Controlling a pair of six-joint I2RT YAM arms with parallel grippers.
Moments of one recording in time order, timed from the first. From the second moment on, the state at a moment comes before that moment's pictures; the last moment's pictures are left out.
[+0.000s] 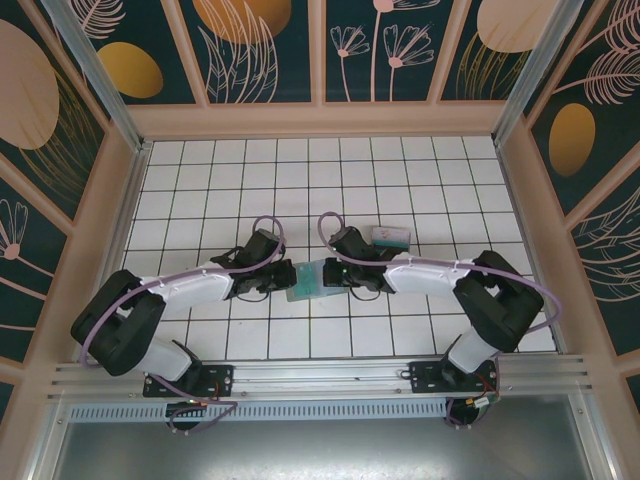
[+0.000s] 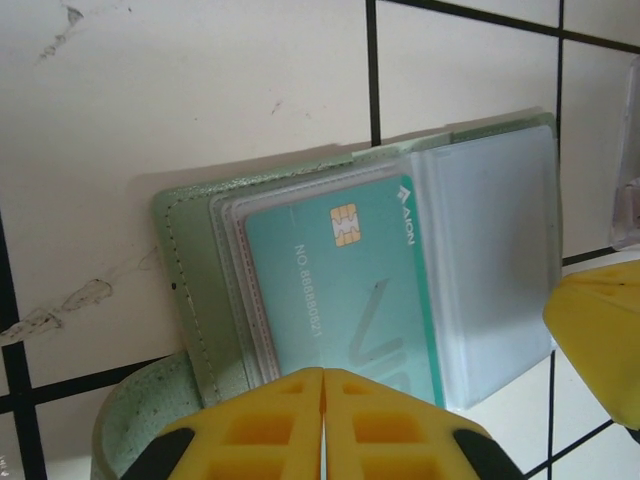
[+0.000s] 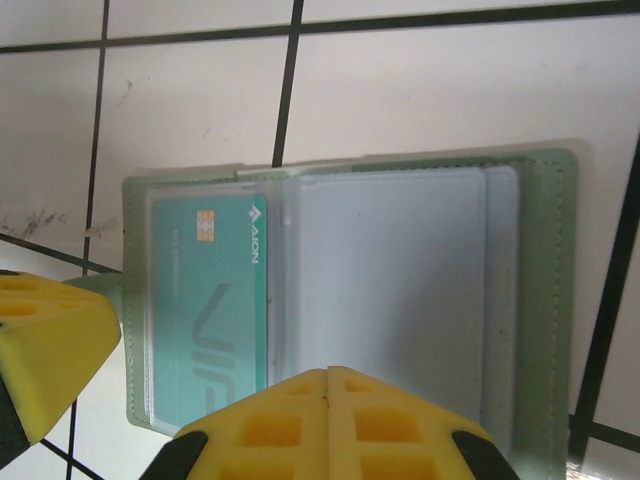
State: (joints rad) left arm -0.67 1.47 0.64 -0.14 0.21 -0.79; right arm 0.86 1.59 0.79 -0.13 -0.08 0.76
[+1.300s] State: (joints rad) left arm -0.67 1.54 0.64 -0.11 0.23 -0.78; right arm 0.79 1.71 0.82 -0.03 -0.34 0.78
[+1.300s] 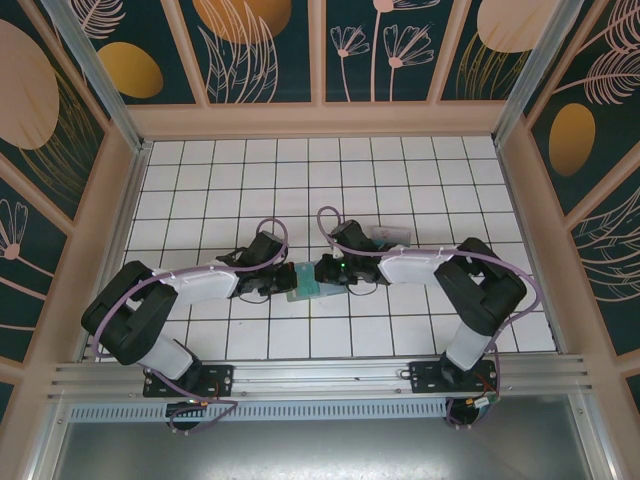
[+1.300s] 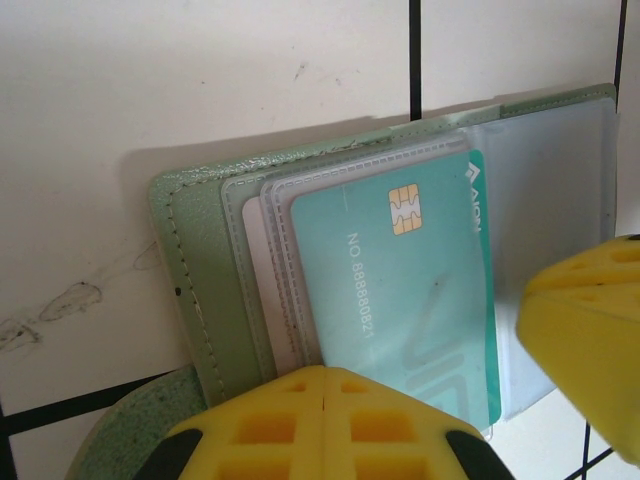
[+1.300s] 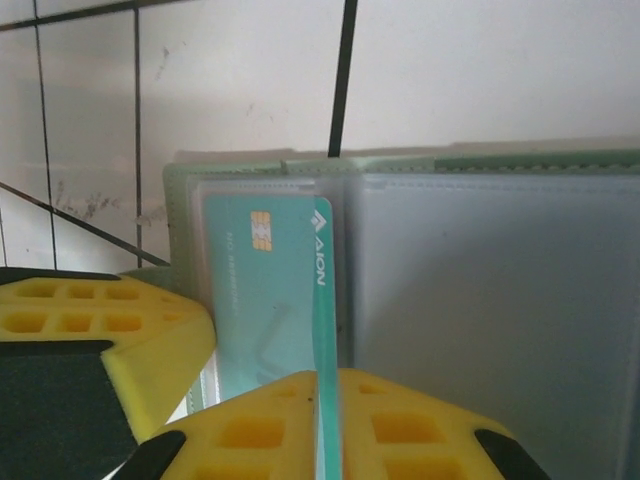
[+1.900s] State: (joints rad) left arm -0.67 1.54 0.64 -0.11 0.23 -0.78; right arm 0.78 1.75 0.82 -0.01 -0.39 0.79
